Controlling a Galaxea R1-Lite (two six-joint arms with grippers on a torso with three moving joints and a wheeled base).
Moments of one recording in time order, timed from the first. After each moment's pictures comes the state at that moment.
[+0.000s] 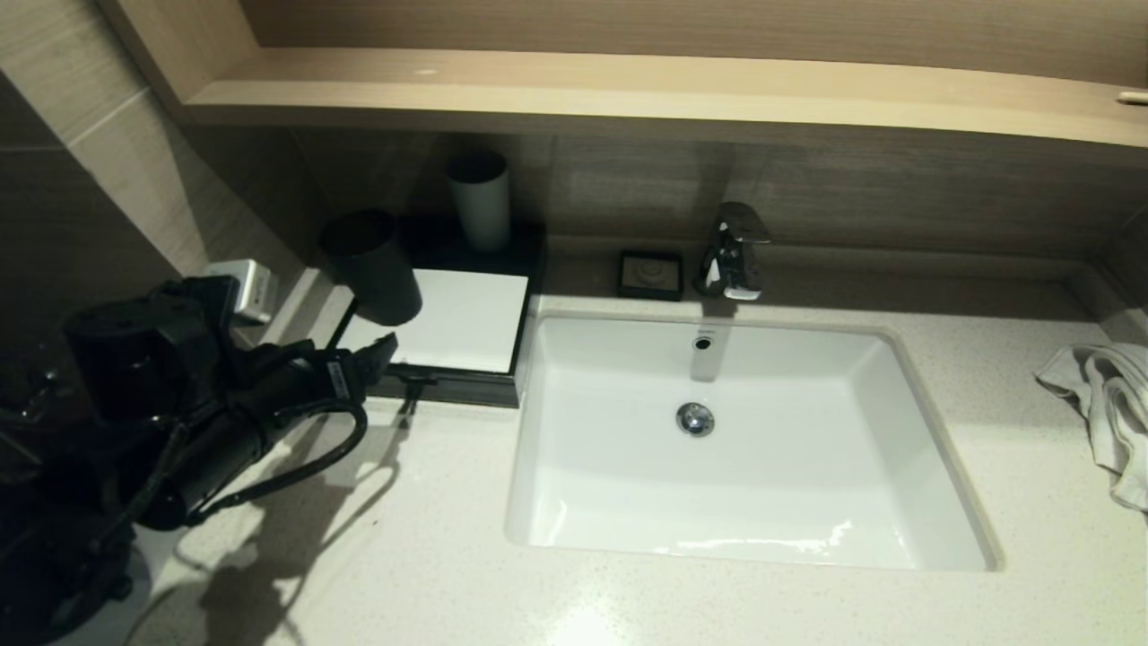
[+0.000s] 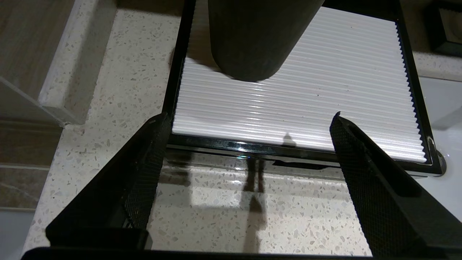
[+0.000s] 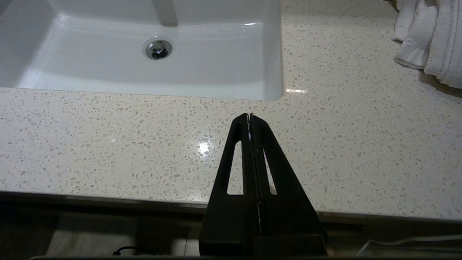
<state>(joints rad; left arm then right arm) -0.27 1.61 -0.55 -0.98 0.14 -0.12 0.00 0.00 0.00 0.00 0.00 0.00</state>
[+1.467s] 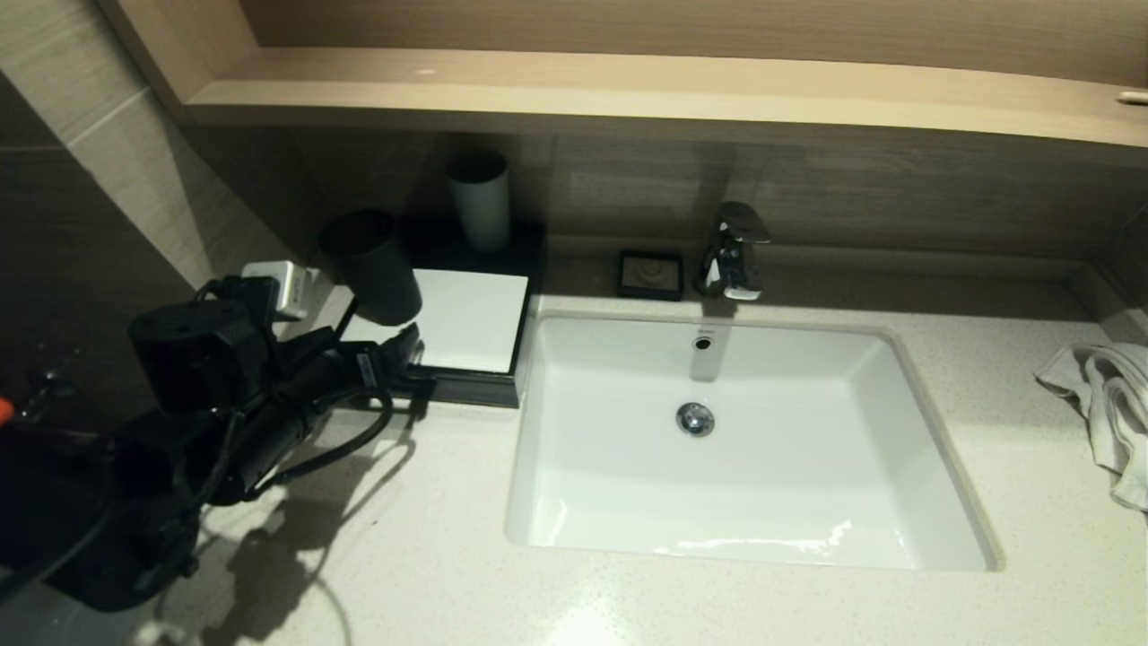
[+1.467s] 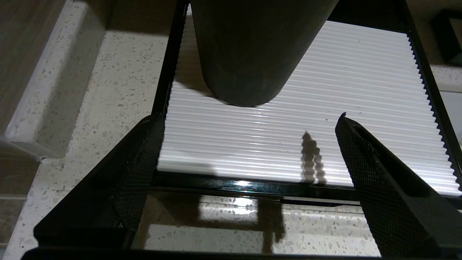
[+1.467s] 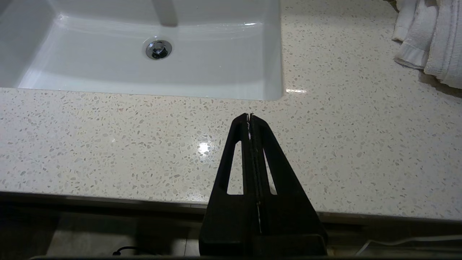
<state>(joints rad) -0.27 1.76 -0.59 -1.15 0.14 -0.08 0.00 0.00 0.00 0.00 0.00 0.00</state>
